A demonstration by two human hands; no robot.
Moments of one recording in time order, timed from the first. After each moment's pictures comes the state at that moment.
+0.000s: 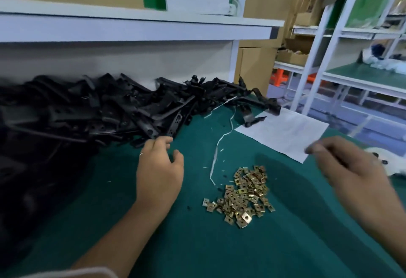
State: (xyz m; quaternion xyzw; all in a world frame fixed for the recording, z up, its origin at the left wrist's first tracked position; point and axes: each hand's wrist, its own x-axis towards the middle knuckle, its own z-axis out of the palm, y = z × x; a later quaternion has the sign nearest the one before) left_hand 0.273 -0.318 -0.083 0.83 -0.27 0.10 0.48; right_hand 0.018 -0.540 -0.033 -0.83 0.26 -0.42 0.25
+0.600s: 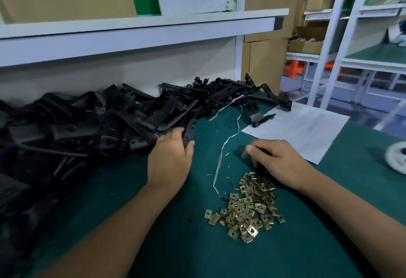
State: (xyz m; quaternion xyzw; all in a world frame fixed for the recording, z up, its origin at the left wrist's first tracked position) left_hand 0.313 -0.364 -0.074 0.89 -0.32 0.17 0.27; right_hand 0.139 -0.569 -0.072 -0.91 0.13 -0.20 0.33
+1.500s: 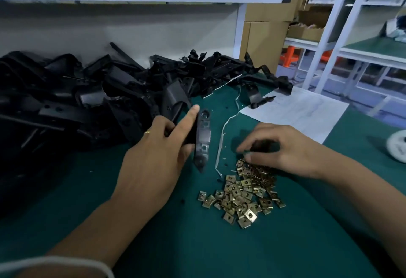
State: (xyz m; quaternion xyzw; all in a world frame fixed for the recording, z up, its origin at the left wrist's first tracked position) left_hand 0.265 -0.309 -0.068 0.86 -0.45 0.17 0.19; right_hand 0.123 -0.560 -0.050 -0.94 0.07 -0.08 0.34
